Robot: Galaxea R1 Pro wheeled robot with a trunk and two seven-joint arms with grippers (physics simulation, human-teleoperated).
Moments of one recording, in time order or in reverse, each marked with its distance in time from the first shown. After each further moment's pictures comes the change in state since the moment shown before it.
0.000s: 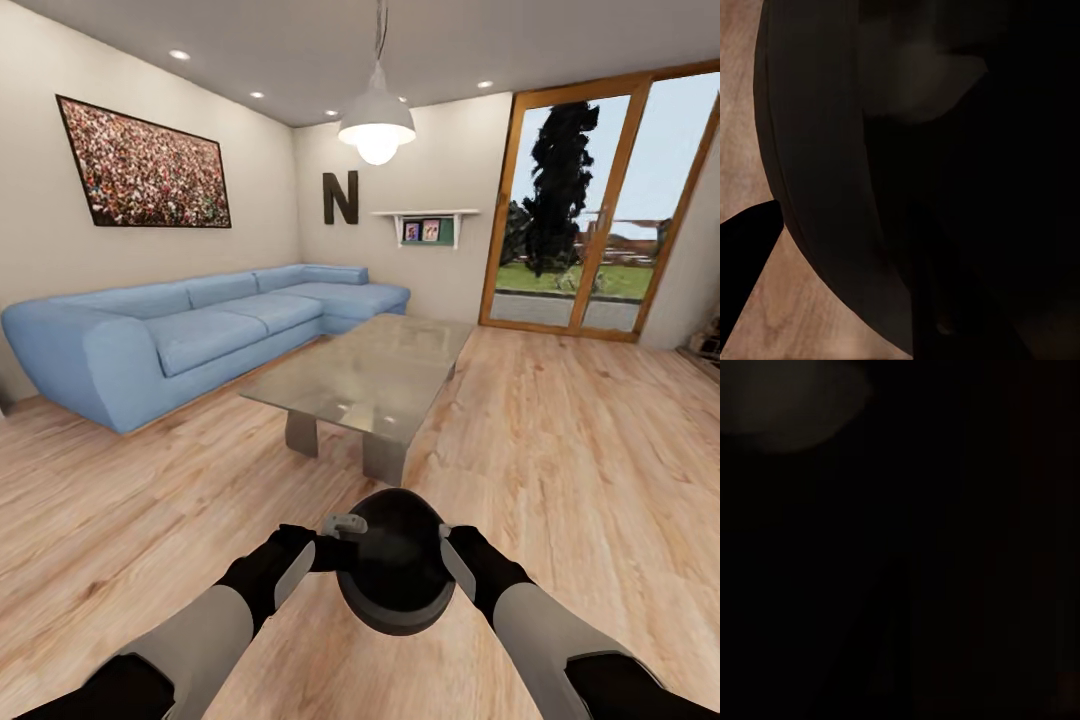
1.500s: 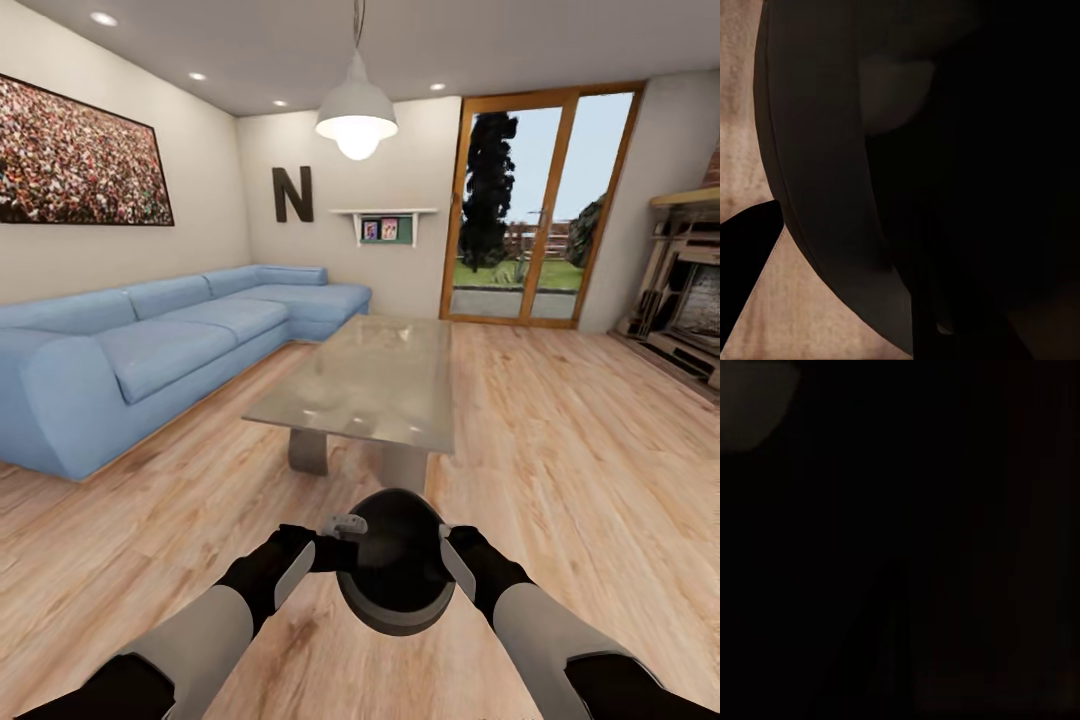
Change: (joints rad) left arm 0.000 0.000 0.001 0.002 -0.001 -0.001 -0.001; right arm 0.000 0.000 0.001 0.000 -0.004 0.000 -0.003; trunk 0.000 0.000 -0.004
